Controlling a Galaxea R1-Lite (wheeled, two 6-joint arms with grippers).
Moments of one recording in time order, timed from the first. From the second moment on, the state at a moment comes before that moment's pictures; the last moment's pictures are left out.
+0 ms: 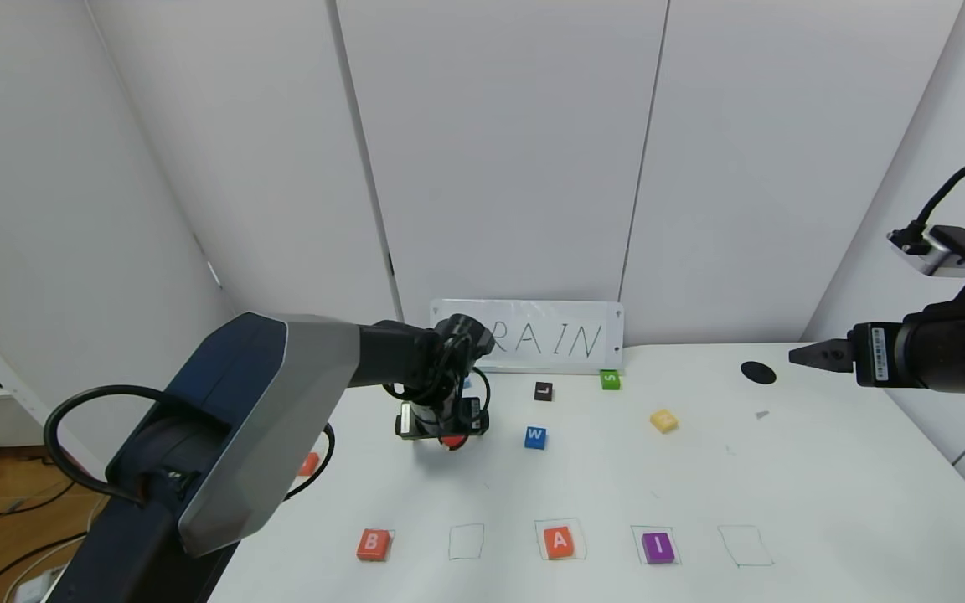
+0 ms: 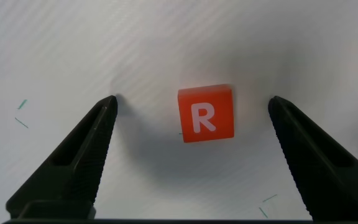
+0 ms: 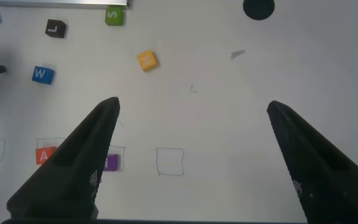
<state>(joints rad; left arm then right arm) -0.45 2.57 -1.99 0.57 0.25 -0.50 0.11 1.55 -1.08 0.17 -0.03 0.13</state>
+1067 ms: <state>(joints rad) -0.46 2.57 -1.99 0.58 0.27 -0.50 0.11 1.56 -1.08 0.17 -0.03 0.13</state>
